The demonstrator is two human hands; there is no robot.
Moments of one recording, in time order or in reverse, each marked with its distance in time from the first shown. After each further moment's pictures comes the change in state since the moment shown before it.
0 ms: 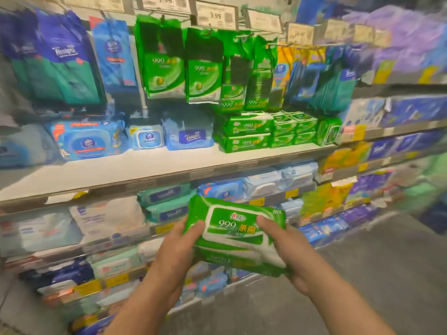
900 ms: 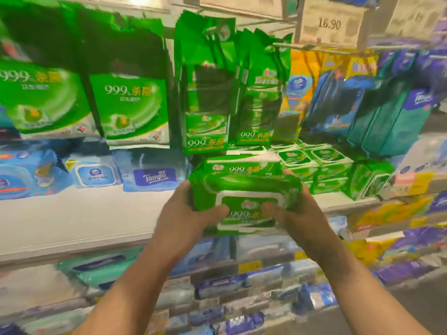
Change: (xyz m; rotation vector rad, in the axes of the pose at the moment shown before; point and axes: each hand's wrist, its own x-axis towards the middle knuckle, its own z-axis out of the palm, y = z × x) left_hand 0.255 0.086 0.136 0.414 0.165 0.353; right_hand 0.288 -0.150 -0.096 -0.221 -0.174 -0.473
